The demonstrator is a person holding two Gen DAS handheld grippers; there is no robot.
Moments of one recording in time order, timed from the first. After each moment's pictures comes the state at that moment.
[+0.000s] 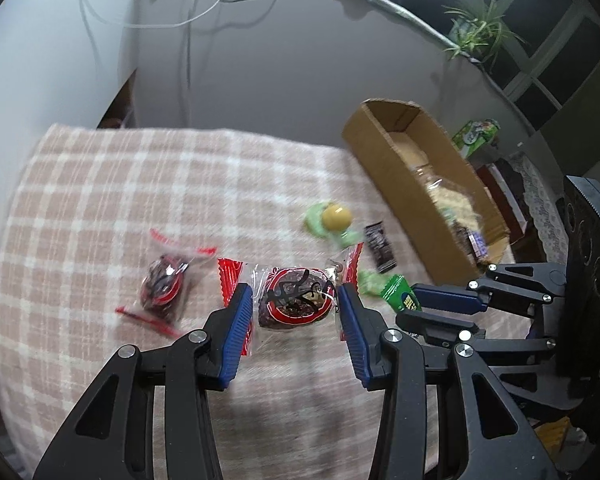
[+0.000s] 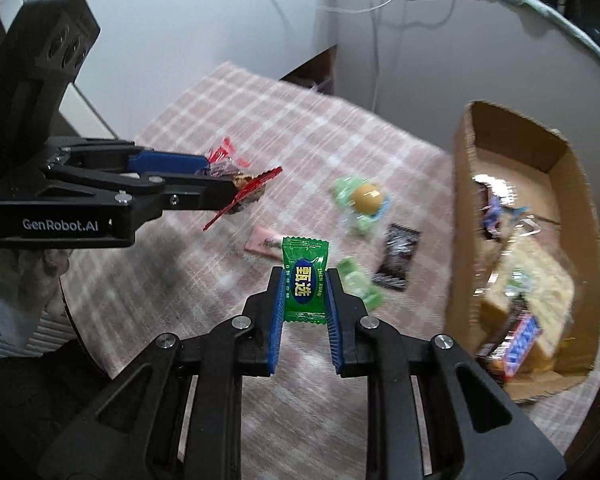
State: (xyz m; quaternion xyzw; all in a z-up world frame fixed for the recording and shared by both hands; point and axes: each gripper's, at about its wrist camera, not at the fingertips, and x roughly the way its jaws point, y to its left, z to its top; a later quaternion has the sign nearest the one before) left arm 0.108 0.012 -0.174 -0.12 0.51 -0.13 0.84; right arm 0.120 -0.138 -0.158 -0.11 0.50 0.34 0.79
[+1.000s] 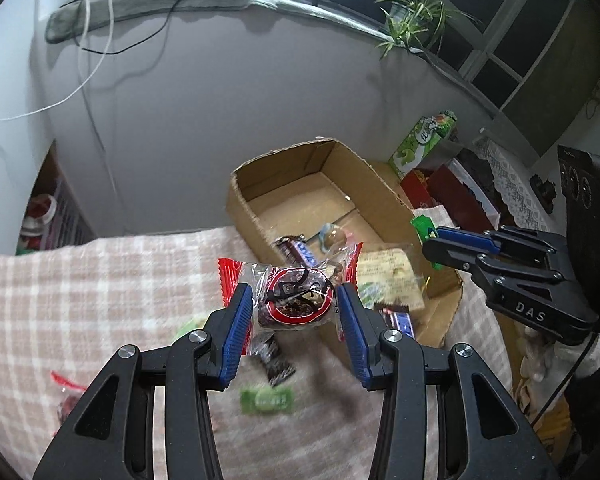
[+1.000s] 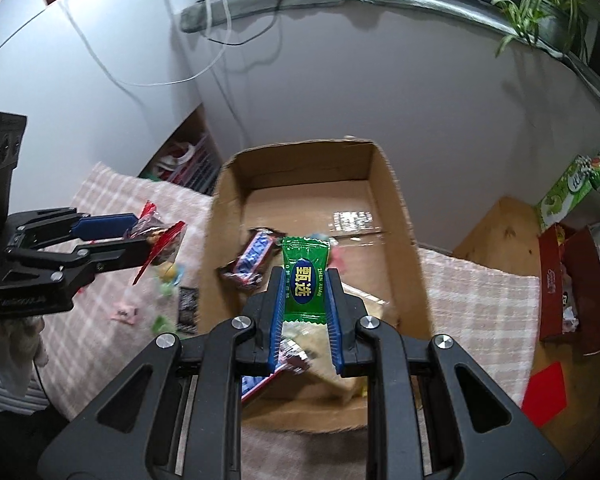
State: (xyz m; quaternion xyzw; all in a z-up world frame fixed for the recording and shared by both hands) left arm 0.195 -0.100 -0.142 -0.07 0.48 -0.21 0.85; right arm 0.222 -0.283 -0.141 -0.03 0.49 0.19 0.85
